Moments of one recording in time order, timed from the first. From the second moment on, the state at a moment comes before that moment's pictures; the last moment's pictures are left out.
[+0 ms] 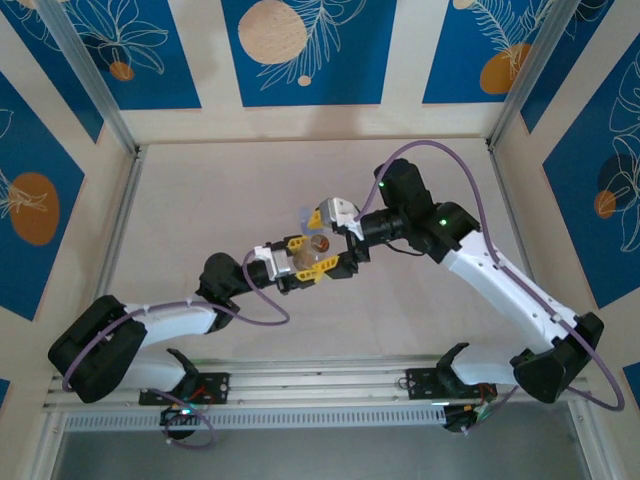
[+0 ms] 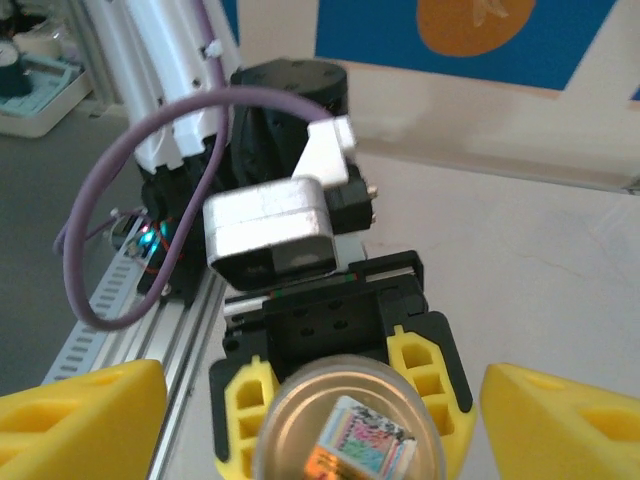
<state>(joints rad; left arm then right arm) -0.71 1.31 0.39 1.16 0.59 0.13 0.67 1.24 1.35 -0.69 -0.84 -0.59</state>
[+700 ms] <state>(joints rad) -0.71 1.31 0.42 1.03 0.11 0.25 0.73 1.36 1.38 -0.44 -0.14 0.36</state>
